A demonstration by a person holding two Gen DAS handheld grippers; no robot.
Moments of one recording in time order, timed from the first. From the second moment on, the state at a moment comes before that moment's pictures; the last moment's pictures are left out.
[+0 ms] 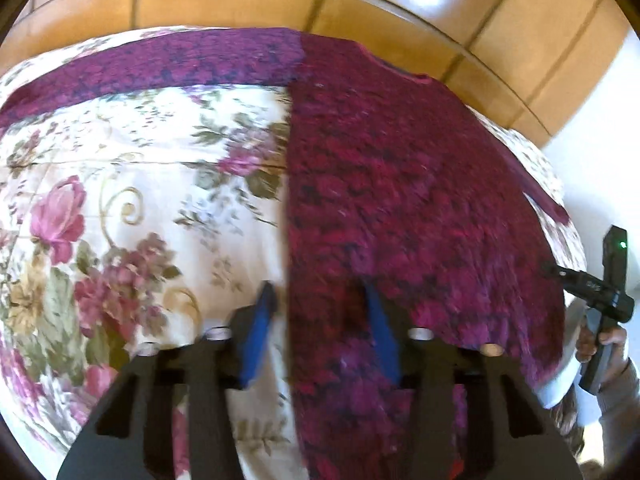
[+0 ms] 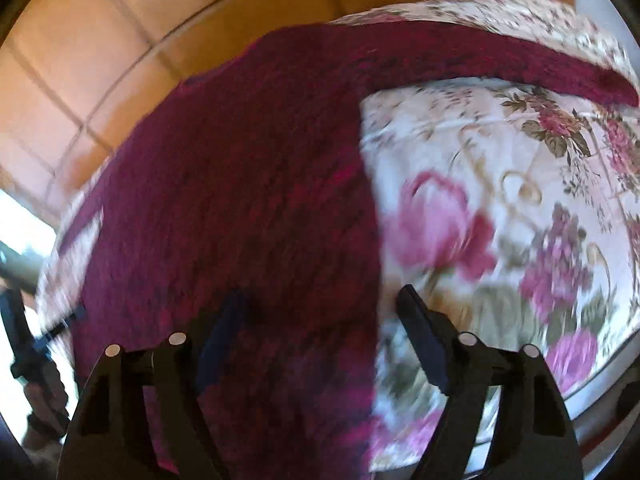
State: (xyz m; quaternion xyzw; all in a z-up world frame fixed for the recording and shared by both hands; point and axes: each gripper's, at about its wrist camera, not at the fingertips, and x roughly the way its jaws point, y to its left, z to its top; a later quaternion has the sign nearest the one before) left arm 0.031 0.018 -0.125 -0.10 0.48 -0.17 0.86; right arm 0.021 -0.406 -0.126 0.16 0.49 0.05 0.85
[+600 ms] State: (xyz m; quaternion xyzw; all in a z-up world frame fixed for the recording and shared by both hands) left arm 0.018 0.017 -0.097 -0.08 0.45 -0.16 0.88; right arm -0.004 -0.440 -0.120 0.22 0.48 0.04 0.85
